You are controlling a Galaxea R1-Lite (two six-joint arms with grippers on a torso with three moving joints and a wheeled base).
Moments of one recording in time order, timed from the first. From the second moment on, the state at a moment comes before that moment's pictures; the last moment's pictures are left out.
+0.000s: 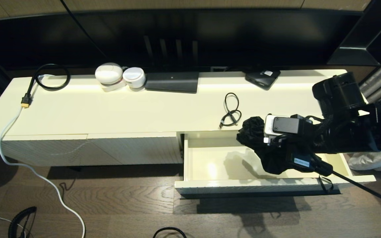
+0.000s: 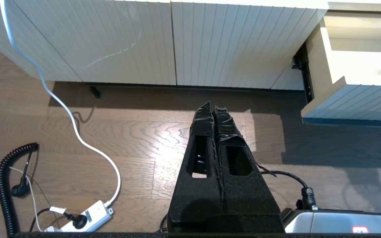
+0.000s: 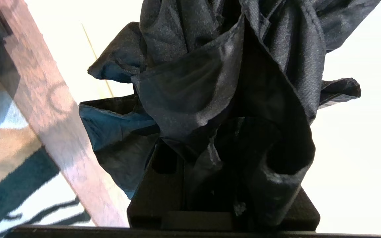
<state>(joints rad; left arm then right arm) 0.00 0.00 0.00 -0.01 0.02 -0.06 0.39 1.67 -1.18 0.15 0.00 -0.99</state>
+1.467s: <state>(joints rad) 0.00 0.00 0.00 -0.01 0.02 -0.06 0.23 2.02 -1.32 0.04 0.07 -1.39</state>
